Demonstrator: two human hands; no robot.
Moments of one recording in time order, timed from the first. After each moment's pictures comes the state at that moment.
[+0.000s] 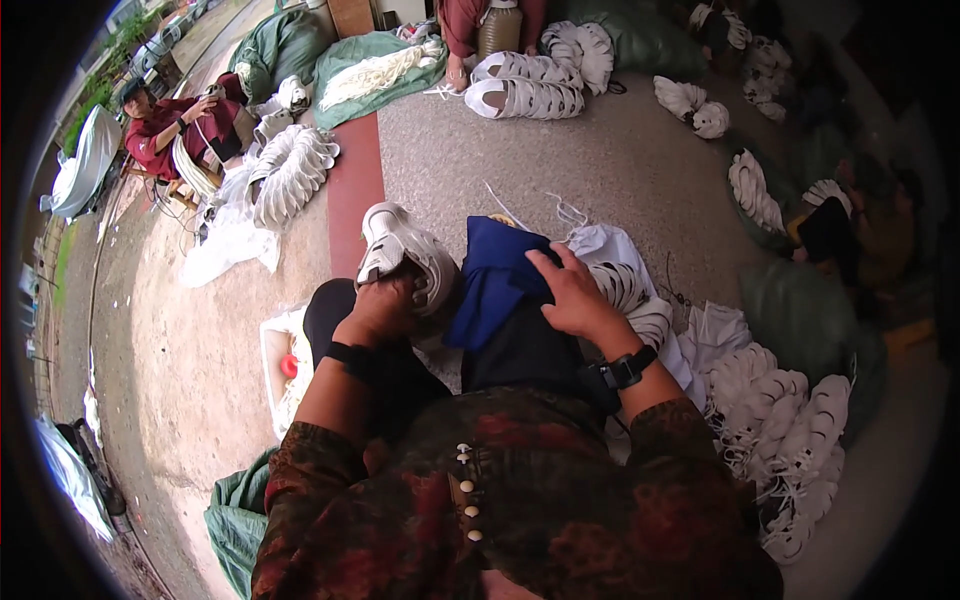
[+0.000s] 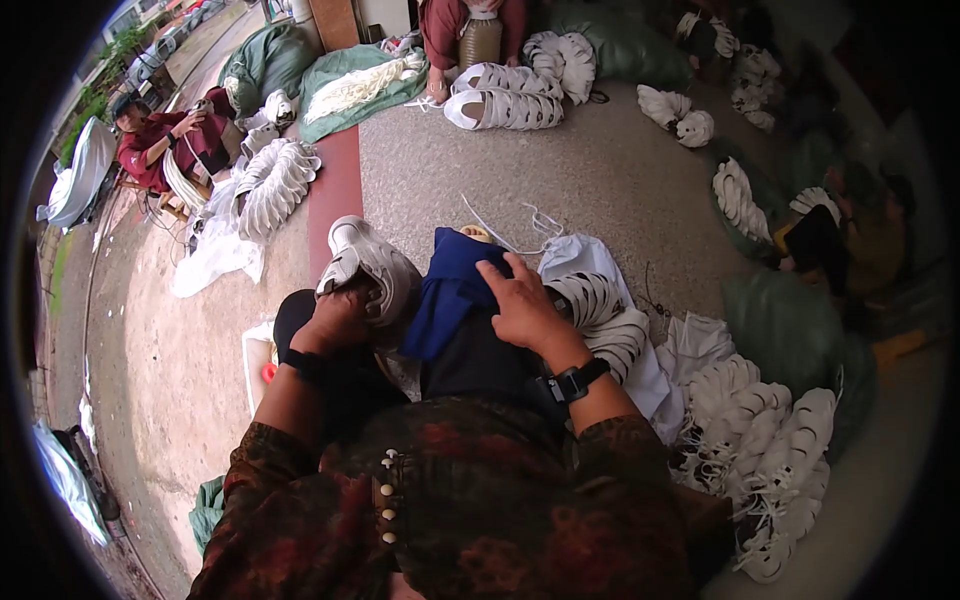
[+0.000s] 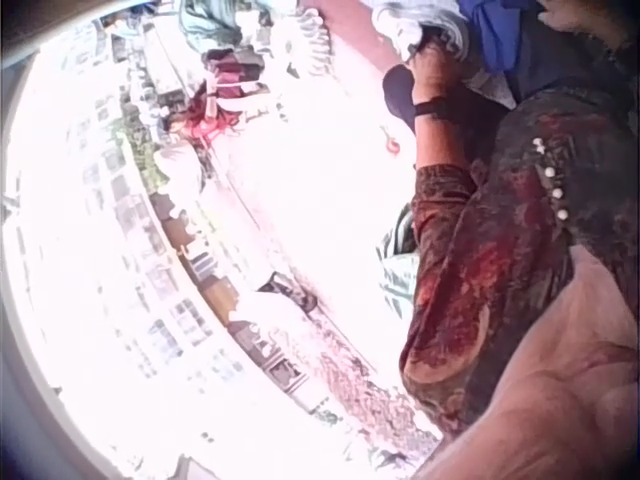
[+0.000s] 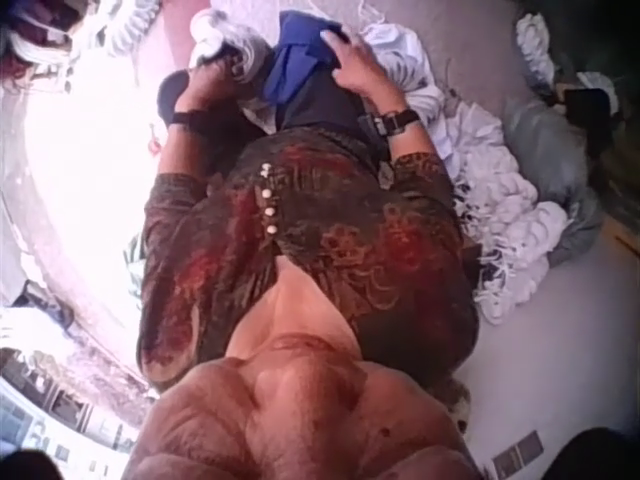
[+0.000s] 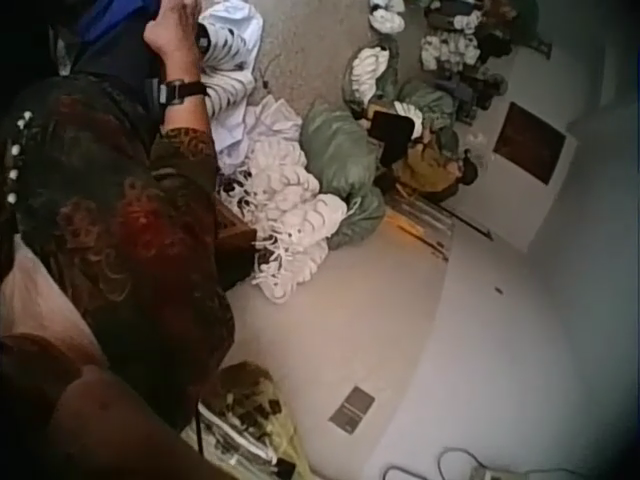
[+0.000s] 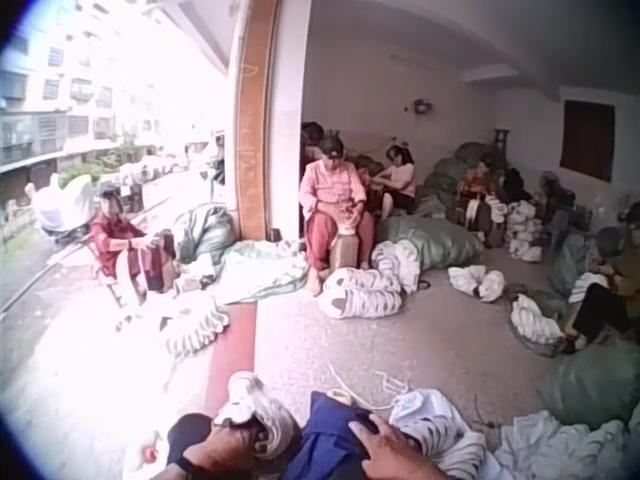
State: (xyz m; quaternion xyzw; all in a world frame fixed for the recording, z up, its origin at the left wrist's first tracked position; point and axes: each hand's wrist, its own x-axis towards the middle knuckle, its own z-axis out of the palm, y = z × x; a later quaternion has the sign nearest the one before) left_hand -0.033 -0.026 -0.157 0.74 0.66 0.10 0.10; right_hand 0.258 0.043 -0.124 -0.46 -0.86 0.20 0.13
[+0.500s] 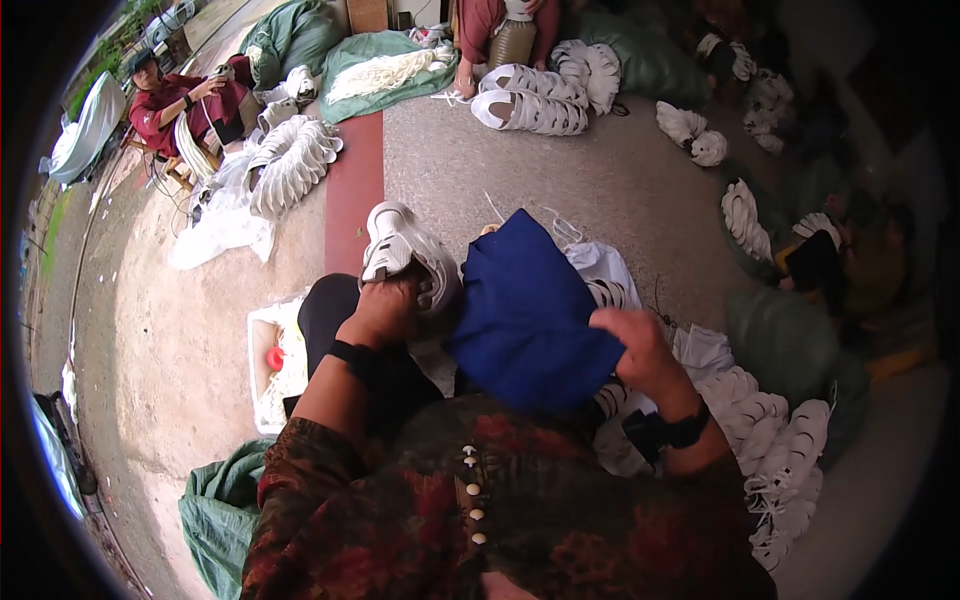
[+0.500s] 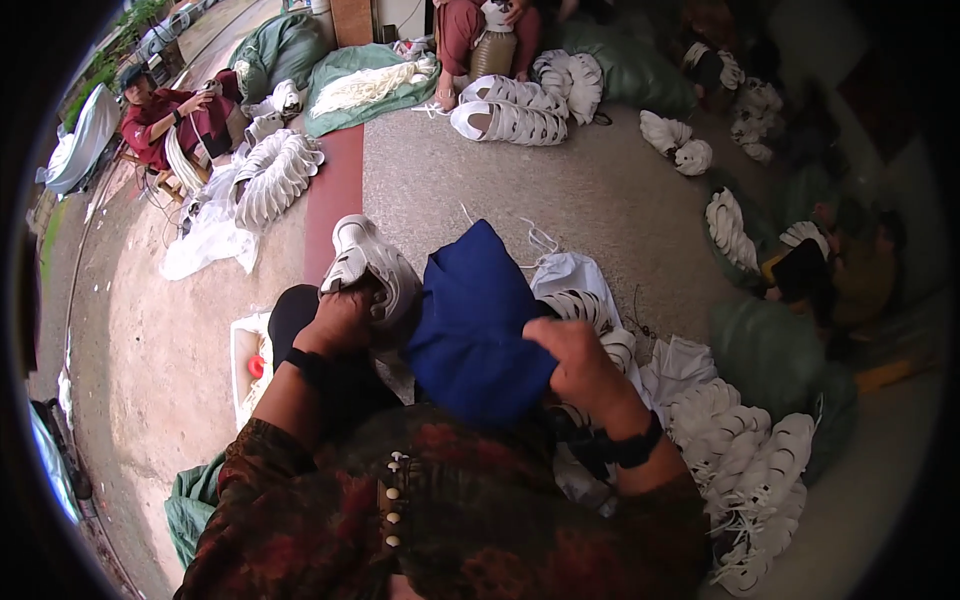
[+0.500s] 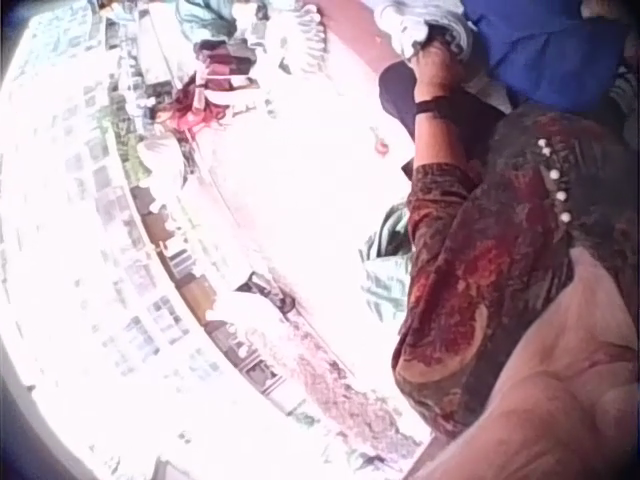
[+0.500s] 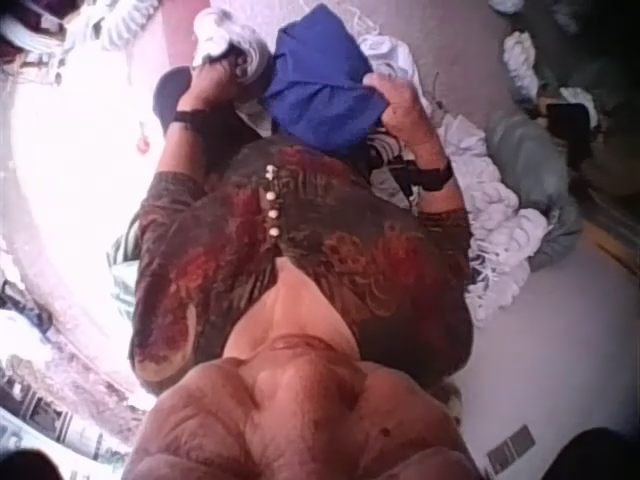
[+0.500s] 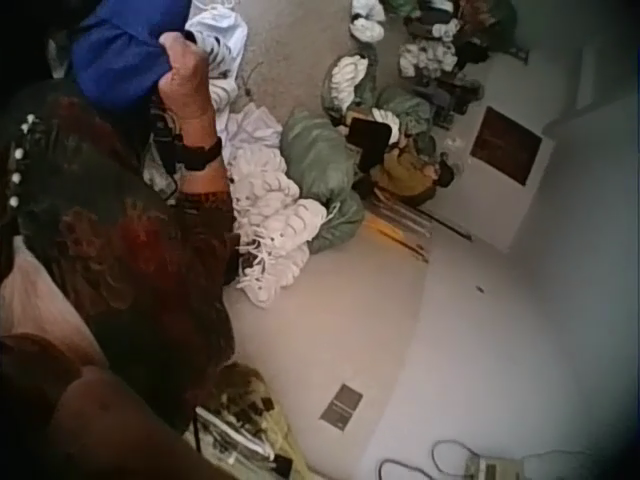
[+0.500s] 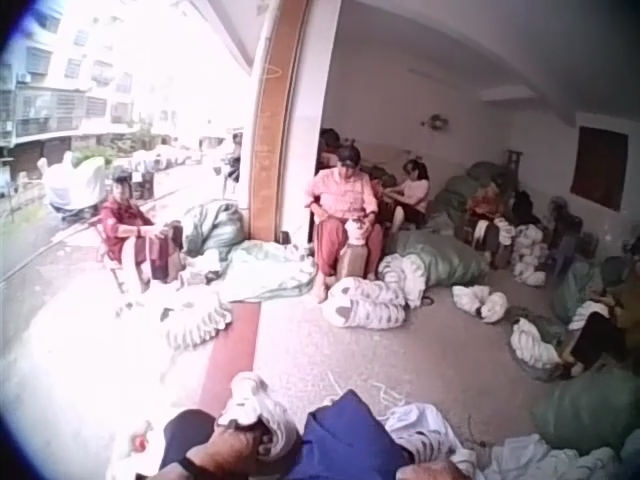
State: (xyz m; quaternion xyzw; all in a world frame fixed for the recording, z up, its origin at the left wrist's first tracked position) left_hand -0.033 -0.031 -0.158 0.73 0.66 0.12 0.11; right_hand 0.299 0.008 -0.040 -0.23 -0.88 0.31 0.29
